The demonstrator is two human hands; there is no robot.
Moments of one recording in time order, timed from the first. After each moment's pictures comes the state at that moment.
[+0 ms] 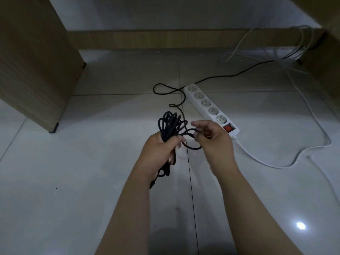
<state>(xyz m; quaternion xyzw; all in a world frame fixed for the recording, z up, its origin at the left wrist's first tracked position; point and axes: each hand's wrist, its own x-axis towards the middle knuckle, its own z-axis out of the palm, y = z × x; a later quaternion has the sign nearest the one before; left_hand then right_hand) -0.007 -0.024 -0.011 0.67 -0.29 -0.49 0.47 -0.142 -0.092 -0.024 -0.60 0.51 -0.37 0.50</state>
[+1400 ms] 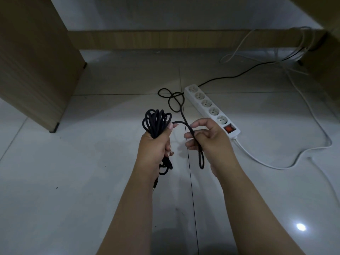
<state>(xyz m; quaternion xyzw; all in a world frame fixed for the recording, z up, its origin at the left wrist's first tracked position) -0.006 -0.026 -0.015 0.63 -0.22 -0.45 0.59 -0.139 -0.087 -0.008 -0.53 0.48 -0.33 0.61</state>
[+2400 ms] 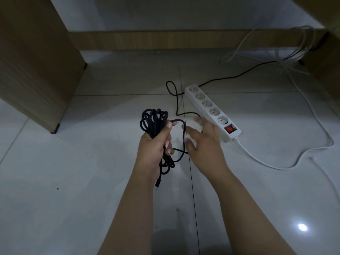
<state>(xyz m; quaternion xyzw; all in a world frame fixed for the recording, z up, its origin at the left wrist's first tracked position) -0.008 -0.026 -0.013 0.59 -0.19 -0.47 0.63 -0.132 -0.085 -0.034 -0.83 0.47 -0.22 0.22</state>
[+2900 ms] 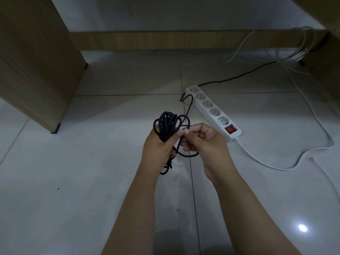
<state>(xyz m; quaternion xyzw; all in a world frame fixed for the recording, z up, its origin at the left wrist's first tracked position) -0.007 -0.026 -0.016 0.69 -0.33 -0.38 0.53 -0.125 -0.076 -0.006 -0.50 0.44 -0.36 0.65</state>
